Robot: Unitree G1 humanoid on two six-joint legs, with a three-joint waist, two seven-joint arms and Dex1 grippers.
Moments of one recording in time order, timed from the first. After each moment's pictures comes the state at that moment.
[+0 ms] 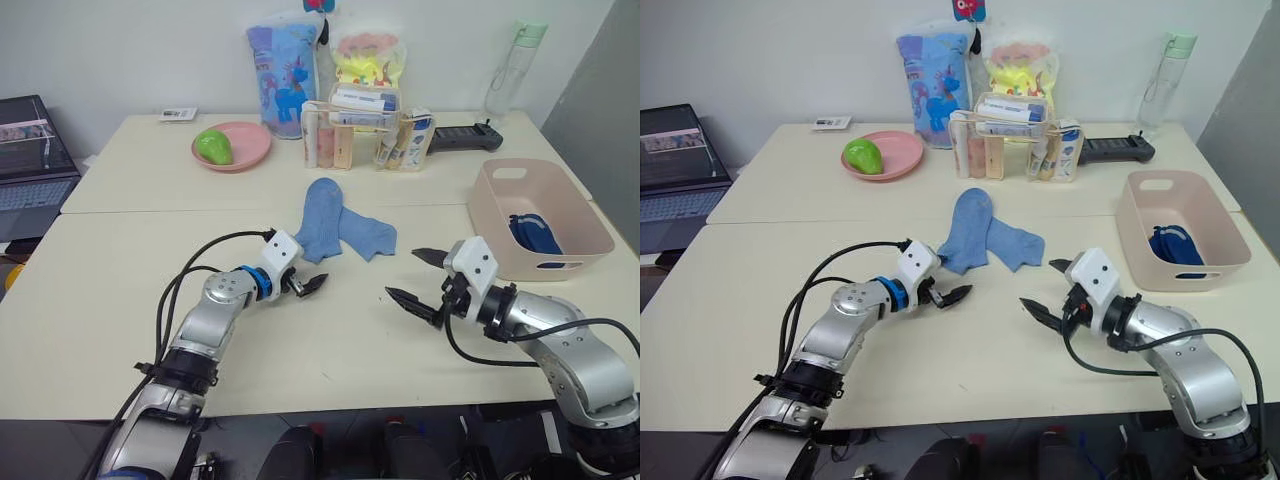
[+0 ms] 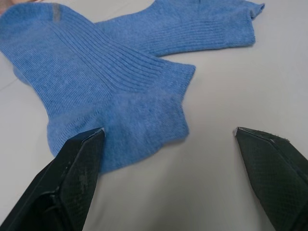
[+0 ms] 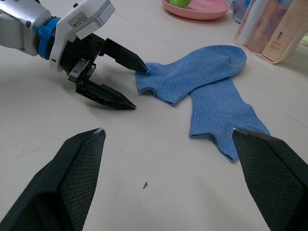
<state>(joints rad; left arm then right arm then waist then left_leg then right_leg) -0.53 0.40 -0.17 0.35 -0.05 0.18 -0.68 -0.18 -0.56 0.04 -0.55 0.33 0.63 0.65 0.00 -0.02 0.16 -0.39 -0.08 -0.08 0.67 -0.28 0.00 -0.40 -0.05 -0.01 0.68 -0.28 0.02</state>
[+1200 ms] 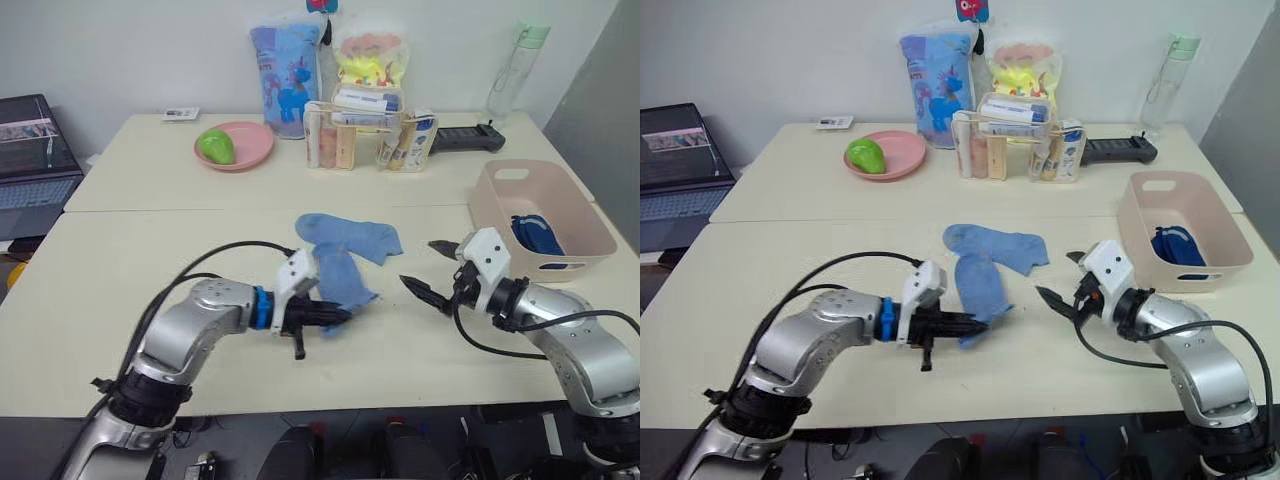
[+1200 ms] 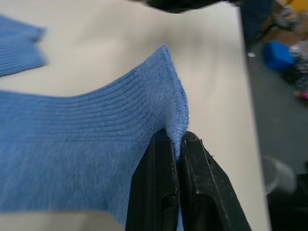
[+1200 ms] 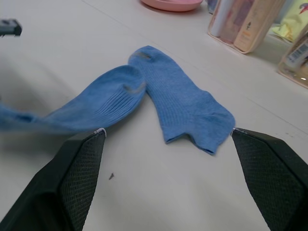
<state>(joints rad) -0.40 0.54 -0.26 -0.30 -0.46 0.82 -1.04 -0.21 -0.61 -0.02 -0.47 0.33 0.60 0.63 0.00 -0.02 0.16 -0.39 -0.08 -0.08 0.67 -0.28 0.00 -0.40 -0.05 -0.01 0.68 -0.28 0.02</state>
